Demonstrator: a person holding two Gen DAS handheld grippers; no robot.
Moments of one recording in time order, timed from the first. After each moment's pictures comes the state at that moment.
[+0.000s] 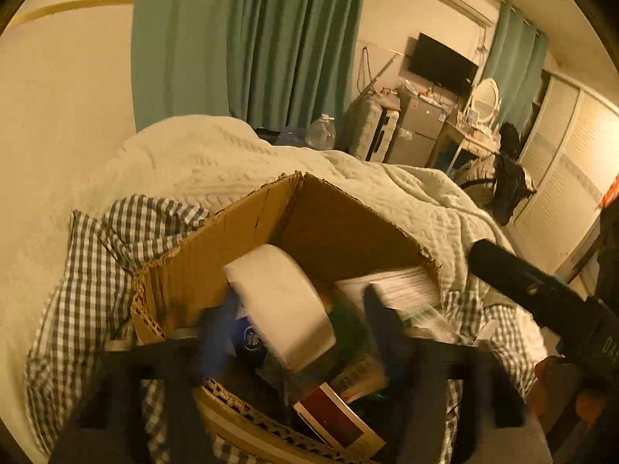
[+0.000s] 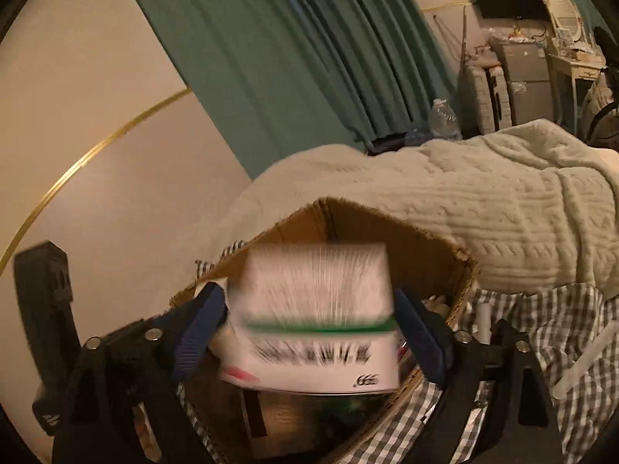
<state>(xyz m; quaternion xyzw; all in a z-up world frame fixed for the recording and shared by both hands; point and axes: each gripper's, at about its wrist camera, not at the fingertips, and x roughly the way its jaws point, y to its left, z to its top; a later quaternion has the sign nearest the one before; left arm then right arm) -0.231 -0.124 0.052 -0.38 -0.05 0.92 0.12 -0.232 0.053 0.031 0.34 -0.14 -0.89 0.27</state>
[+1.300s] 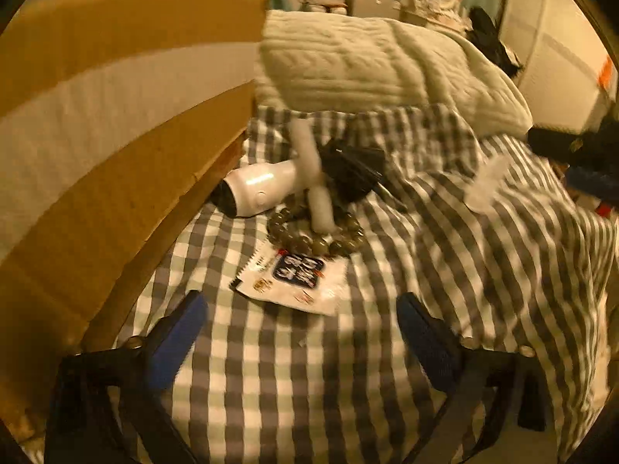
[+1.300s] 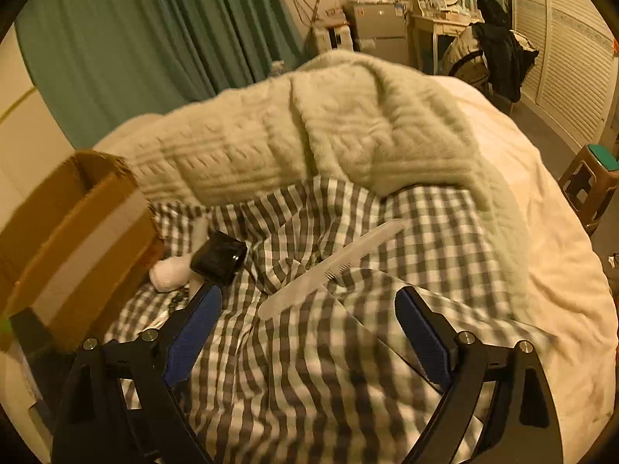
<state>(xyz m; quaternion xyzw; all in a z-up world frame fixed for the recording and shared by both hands) -0.185 0.080 -0.141 -0.49 0.08 0.86 0.16 -0.220 0.273 -0.095 0.45 -0.10 -0.89 0.02</state>
